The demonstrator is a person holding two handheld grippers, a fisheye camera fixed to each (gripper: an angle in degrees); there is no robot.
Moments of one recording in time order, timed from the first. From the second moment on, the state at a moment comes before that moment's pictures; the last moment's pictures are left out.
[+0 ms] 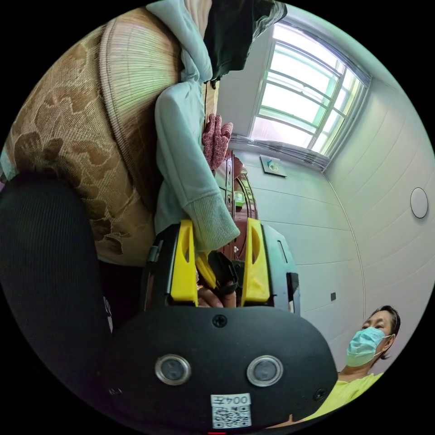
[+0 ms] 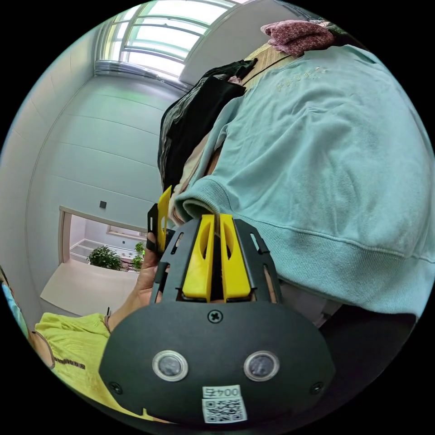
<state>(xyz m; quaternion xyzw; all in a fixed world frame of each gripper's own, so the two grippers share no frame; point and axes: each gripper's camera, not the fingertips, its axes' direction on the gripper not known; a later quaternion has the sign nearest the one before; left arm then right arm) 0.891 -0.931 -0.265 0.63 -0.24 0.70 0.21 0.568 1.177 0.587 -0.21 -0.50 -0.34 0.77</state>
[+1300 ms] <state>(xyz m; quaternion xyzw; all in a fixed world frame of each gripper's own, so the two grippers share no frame) 0.834 -0.856 -0.243 0.73 -0.36 0.55 0.16 0.849 1.019 0.551 -0.17 -0.45 -0.19 0.86</state>
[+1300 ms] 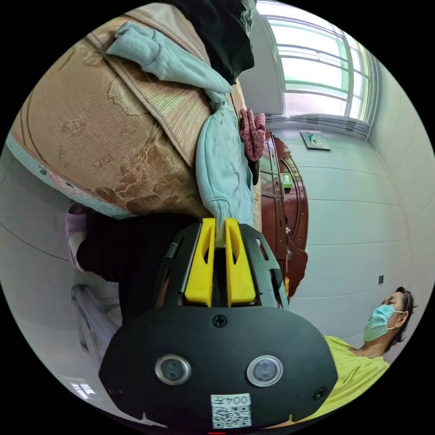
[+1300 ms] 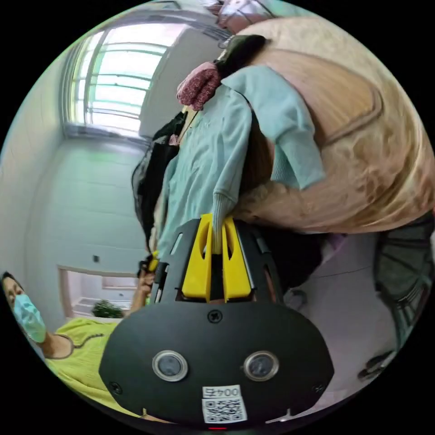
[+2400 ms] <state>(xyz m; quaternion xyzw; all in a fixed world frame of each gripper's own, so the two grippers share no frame) 0.861 -1.001 -0.128 0.77 -0.51 0.36 -0.15 0.804 1.046 0.494 -0.05 -0.19 -0.24 0.95</state>
